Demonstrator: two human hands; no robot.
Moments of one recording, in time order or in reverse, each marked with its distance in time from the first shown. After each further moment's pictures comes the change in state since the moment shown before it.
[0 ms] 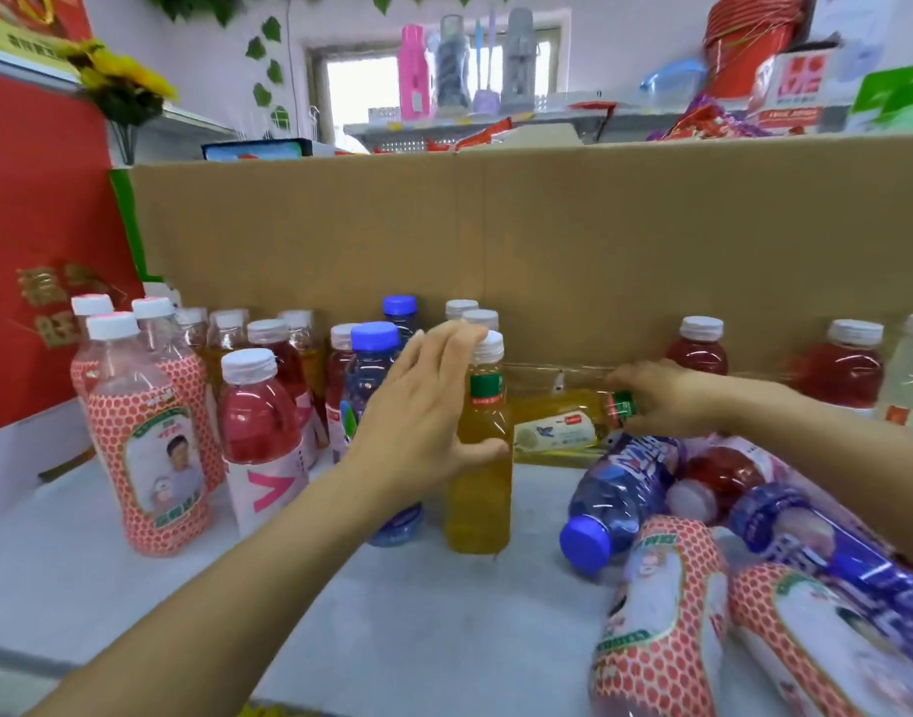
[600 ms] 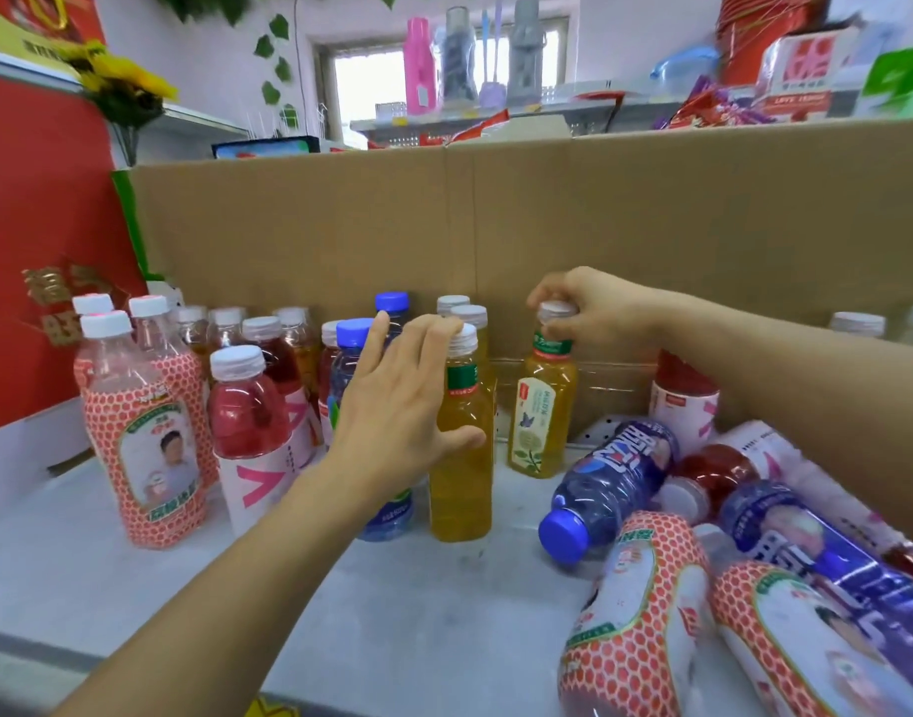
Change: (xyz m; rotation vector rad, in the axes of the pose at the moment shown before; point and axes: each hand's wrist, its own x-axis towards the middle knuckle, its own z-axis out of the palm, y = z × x) left_hand 0.006 0.006 0.000 0.247 0.017 -0.090; right_hand 0.032 -0.038 -0.061 0.408 0.219 -0.193
